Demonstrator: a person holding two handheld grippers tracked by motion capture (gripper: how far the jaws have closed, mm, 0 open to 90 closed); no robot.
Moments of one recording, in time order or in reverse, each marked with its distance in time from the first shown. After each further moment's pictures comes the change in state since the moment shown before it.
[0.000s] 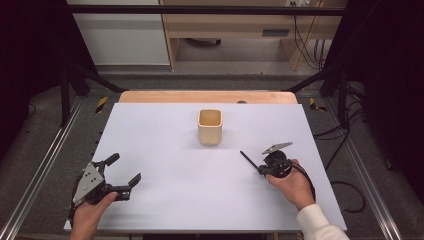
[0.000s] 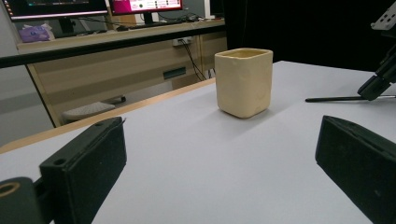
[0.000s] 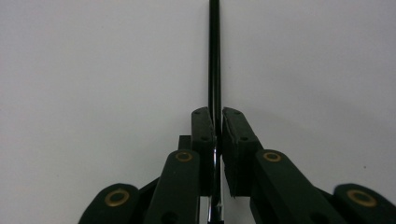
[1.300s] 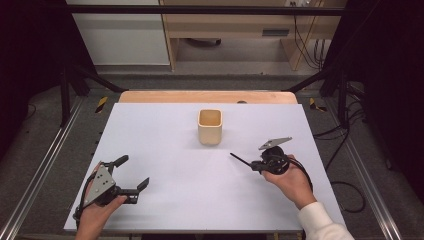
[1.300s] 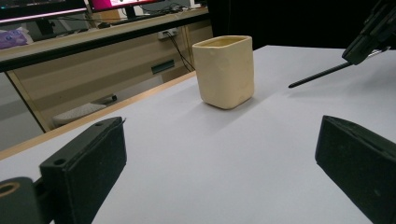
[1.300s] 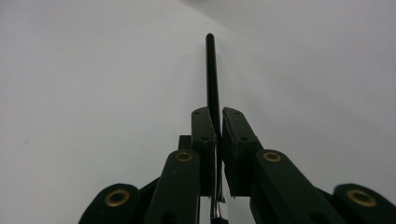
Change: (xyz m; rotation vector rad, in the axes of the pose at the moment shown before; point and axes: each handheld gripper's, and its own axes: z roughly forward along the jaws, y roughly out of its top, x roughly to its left) left arm -0.017 0.003 0.012 0.036 -0.049 0.092; right arm 0.015 0.020 -0.020 -0.094 0.103 -0.055
